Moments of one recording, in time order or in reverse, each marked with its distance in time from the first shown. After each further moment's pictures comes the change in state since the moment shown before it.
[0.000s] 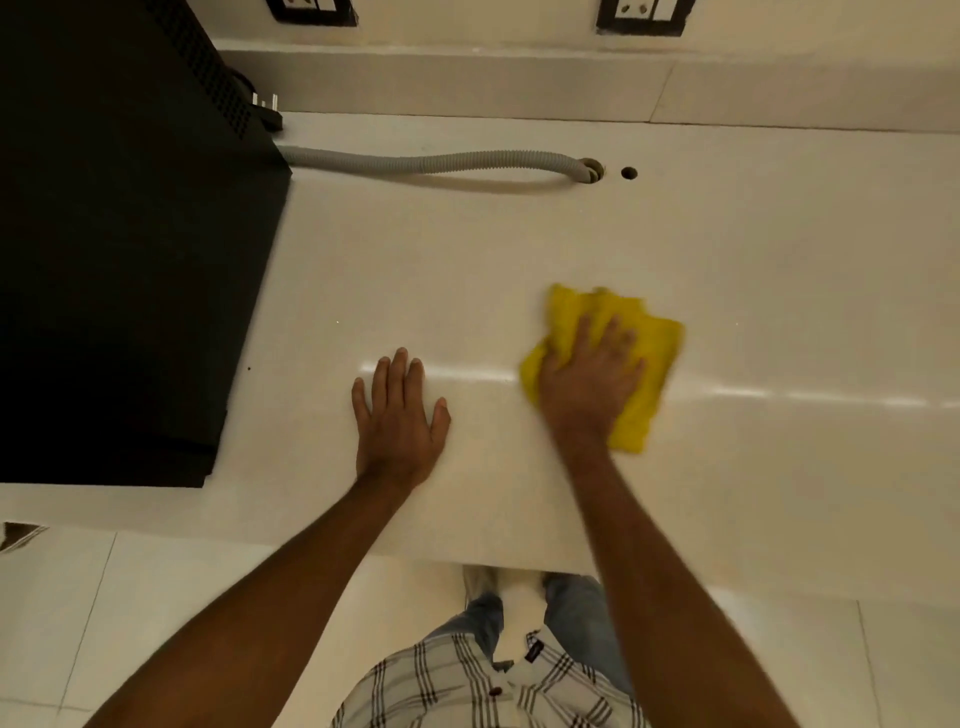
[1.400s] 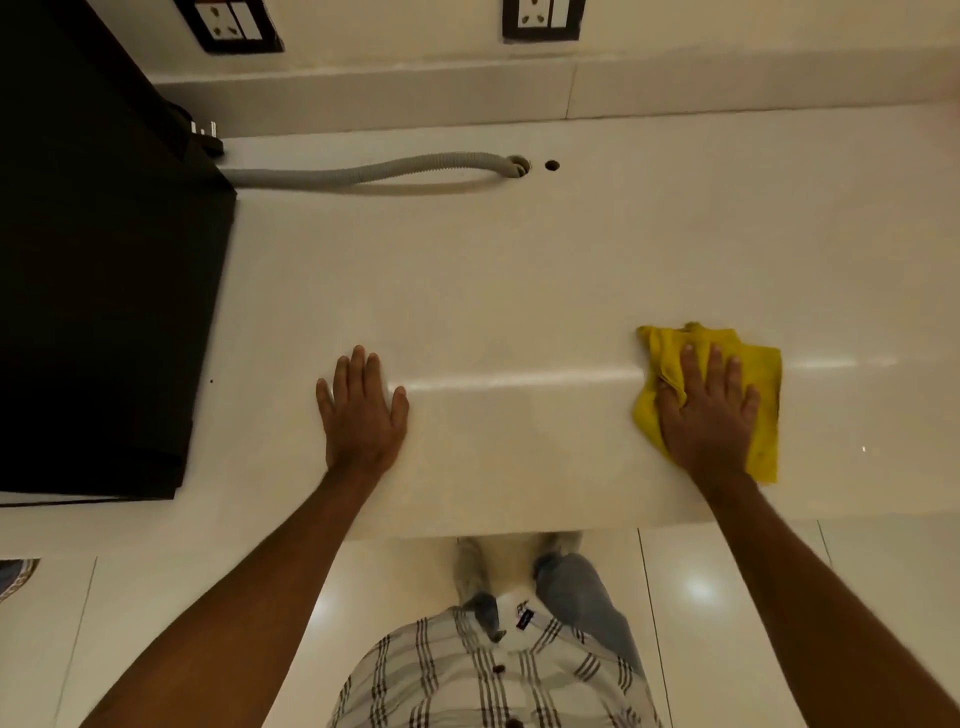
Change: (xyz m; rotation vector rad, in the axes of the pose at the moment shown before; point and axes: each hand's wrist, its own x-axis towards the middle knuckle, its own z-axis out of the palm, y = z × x) left_hand -0.008 -0.003 0.005 -0.045 0.050 0.029; right_hand -0.017 0.233 -0.074 -0.186 -0.118 -0.017
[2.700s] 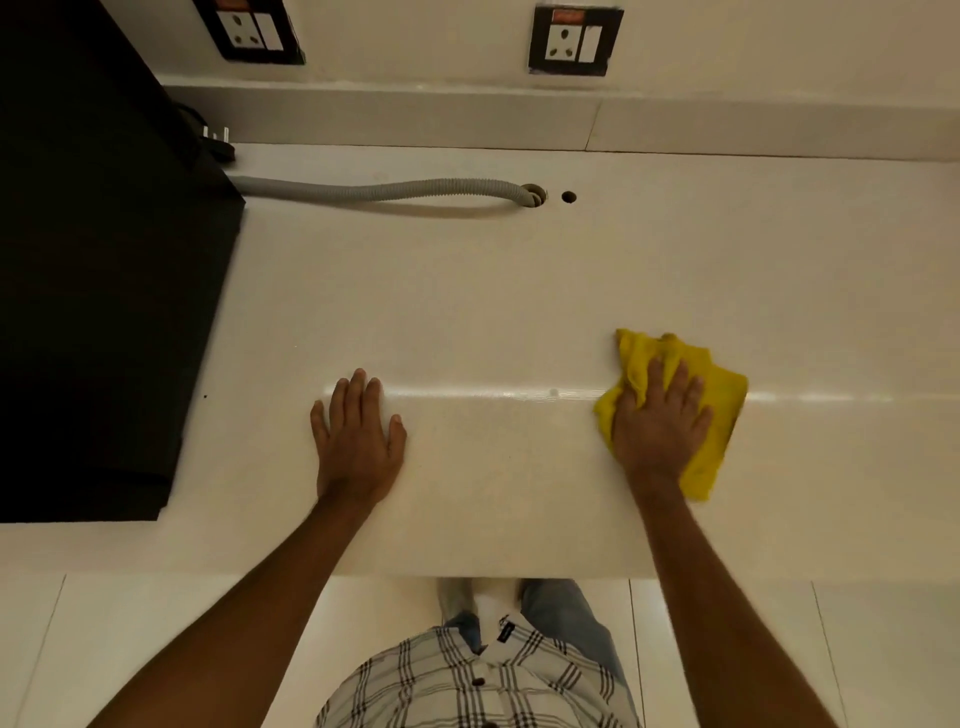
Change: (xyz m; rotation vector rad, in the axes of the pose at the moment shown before) left_hand 0.006 0.001 -0.001 -0.006 0.039 -0.004; right_hand 0.036 -0.087 0.008 0.137 0.069 0.128
